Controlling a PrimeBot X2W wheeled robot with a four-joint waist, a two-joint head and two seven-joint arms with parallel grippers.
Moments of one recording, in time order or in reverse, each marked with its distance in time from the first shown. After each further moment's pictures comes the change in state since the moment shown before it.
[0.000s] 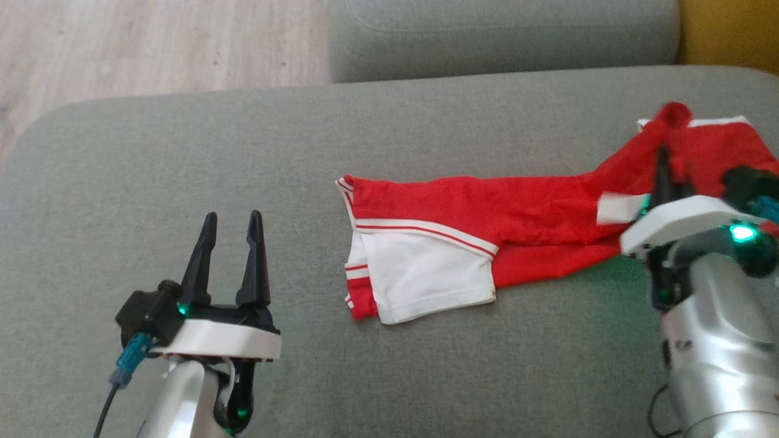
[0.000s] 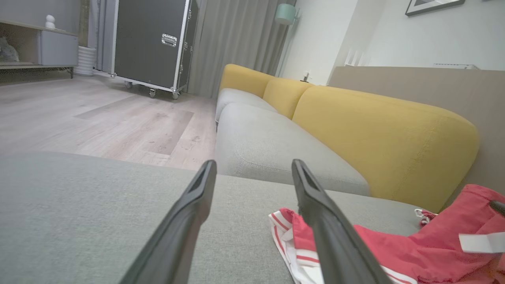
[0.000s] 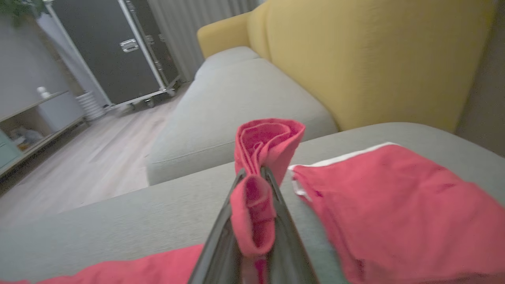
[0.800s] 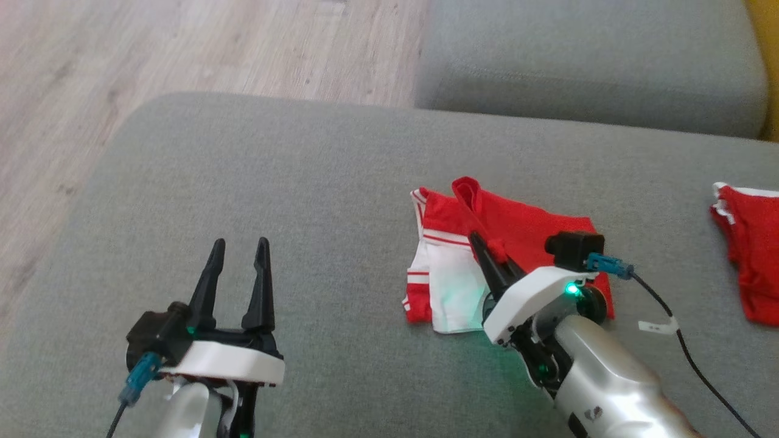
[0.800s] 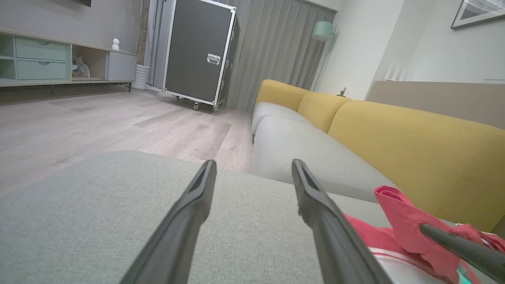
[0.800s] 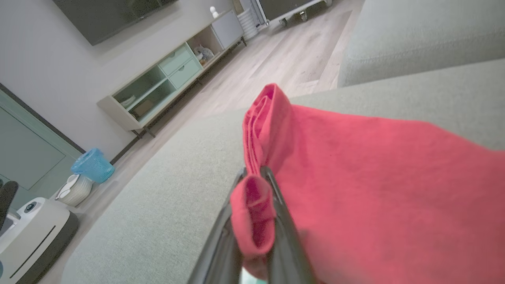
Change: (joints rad) left arm 0.053 0.016 -0.020 0.013 0.006 0.000 0.000; right arm 0.092 0.030 0.809 -0.034 0.635 0.000 0.017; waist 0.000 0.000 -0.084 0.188
